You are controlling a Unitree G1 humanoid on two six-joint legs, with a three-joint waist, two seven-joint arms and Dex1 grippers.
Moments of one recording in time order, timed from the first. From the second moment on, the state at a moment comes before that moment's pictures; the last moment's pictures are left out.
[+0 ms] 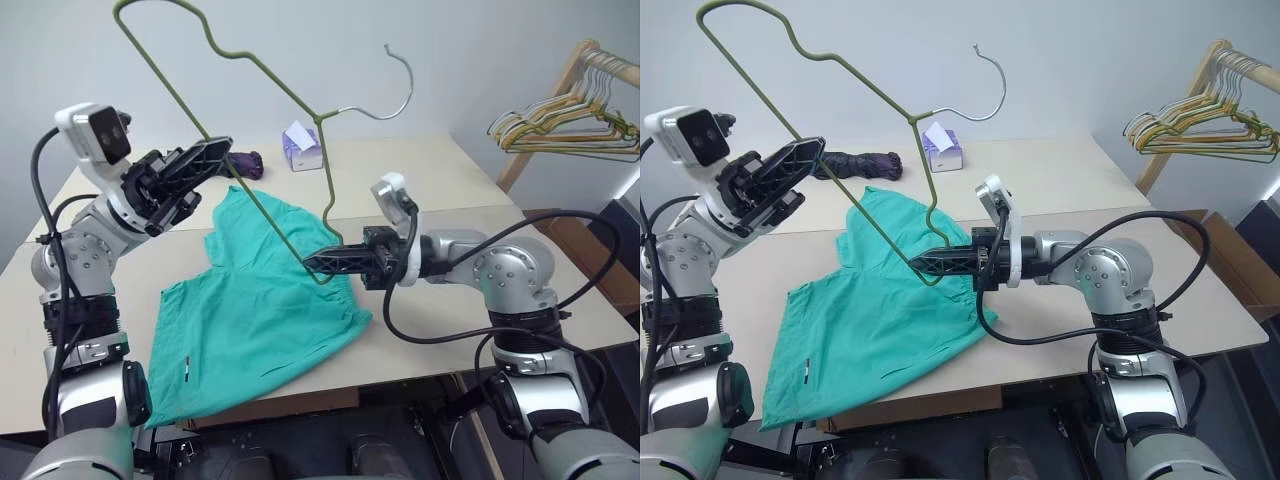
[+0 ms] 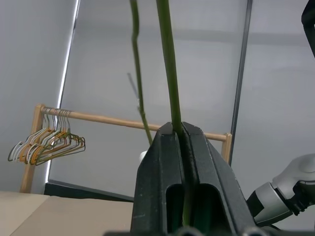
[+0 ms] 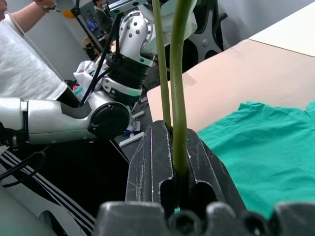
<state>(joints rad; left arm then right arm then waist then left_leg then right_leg) -0.73 0.58 0.35 0.19 -1.02 0.76 -1.29 -0.74 -0.40 0.04 -0.12 0.92 1.15 0.93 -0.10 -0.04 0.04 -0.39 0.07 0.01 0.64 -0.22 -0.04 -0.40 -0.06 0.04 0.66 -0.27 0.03</state>
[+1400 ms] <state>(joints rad) -0.44 0.80 -0.04 0.05 -0.43 0.59 -1.21 -0.36 -0.97 0.13 0.21 0.80 1.35 1.10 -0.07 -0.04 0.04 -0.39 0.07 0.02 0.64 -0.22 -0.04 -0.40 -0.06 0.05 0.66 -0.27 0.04</state>
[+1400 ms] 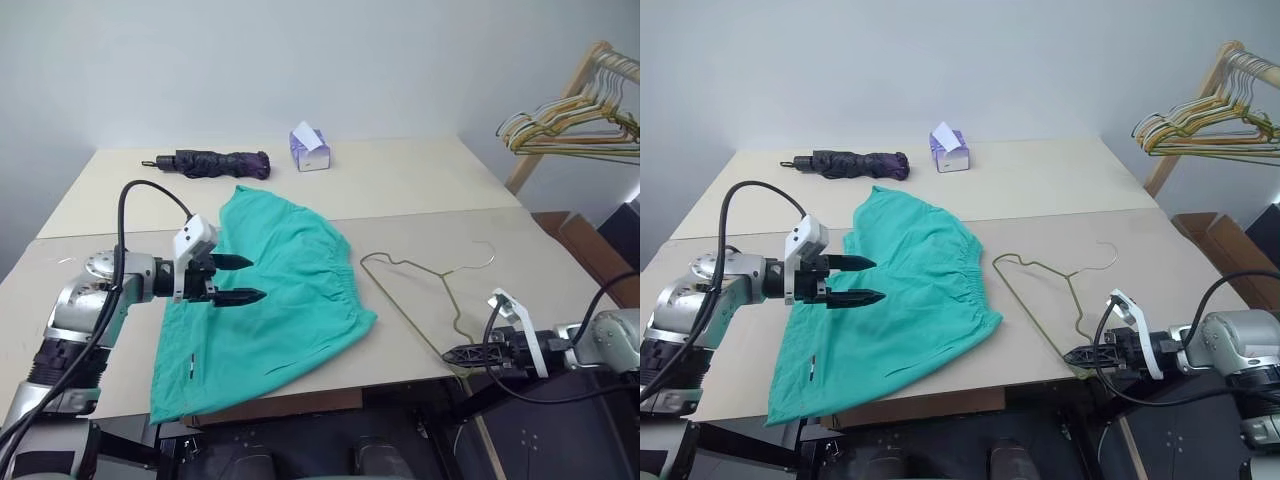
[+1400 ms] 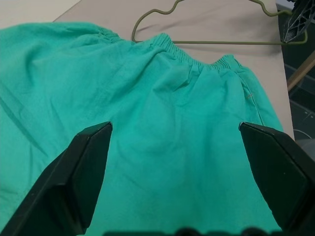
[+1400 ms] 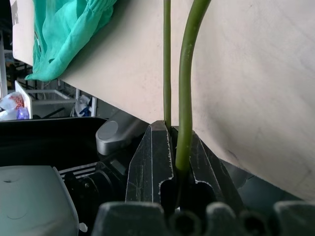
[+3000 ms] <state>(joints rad) -0.37 0.77 -0.04 0.05 -0.38 0.50 -1.16 -0.95 -0.72 0.59 0.67 0.33 1.07 1.54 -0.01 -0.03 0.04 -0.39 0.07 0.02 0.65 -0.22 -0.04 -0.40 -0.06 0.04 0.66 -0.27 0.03</state>
